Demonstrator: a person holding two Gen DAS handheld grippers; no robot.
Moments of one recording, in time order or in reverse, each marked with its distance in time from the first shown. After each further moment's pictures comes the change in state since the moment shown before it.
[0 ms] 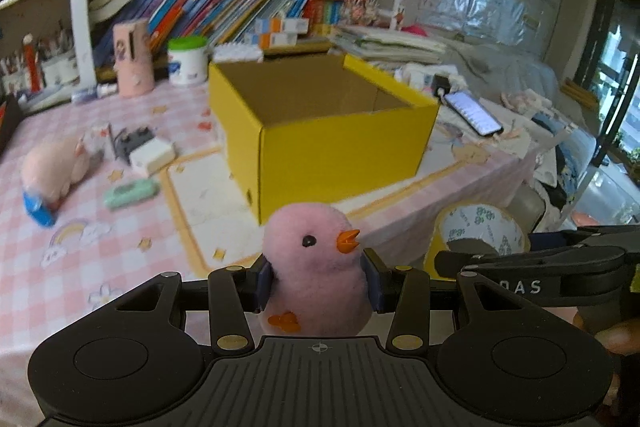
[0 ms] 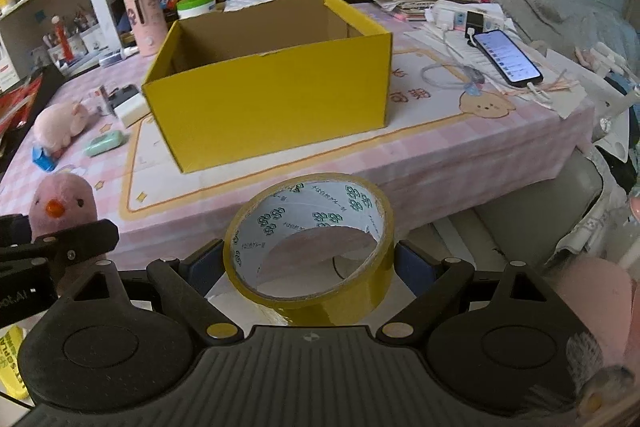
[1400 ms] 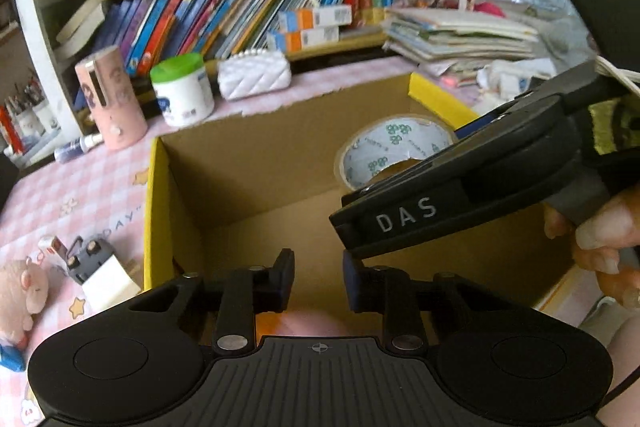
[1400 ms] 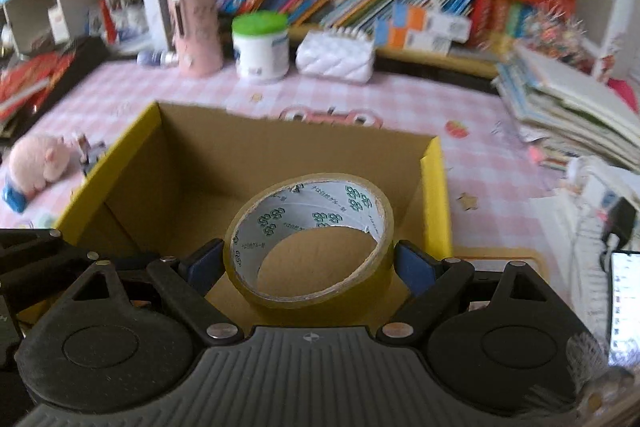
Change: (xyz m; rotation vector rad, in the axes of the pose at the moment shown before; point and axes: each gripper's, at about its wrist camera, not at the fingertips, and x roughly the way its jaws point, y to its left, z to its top) left arm 0.199 -0.015 0.128 0.033 0.094 0.237; right arm 0.199 0.004 0.231 -0.419 0.066 0.262
